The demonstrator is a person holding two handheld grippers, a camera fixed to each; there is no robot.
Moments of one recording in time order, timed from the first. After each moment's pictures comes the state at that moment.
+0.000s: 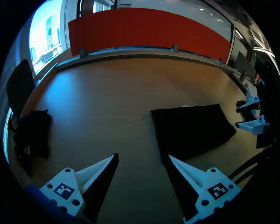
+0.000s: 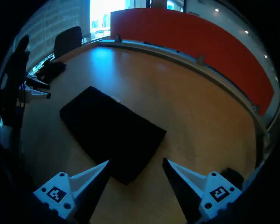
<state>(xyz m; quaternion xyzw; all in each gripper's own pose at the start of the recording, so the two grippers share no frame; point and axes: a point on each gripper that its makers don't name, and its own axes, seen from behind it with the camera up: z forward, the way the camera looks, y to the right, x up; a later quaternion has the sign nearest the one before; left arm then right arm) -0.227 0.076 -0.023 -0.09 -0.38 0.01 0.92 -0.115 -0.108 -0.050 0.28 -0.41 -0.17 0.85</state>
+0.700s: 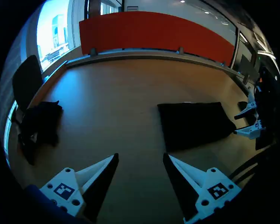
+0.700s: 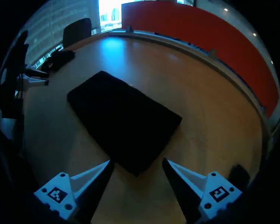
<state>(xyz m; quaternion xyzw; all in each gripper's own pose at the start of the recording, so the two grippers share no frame) -0.222 0.058 -0.061 -0.06 -0.37 0.00 0.93 -0.140 -0.106 -0.078 0.32 -0.44 -0.19 0.82</state>
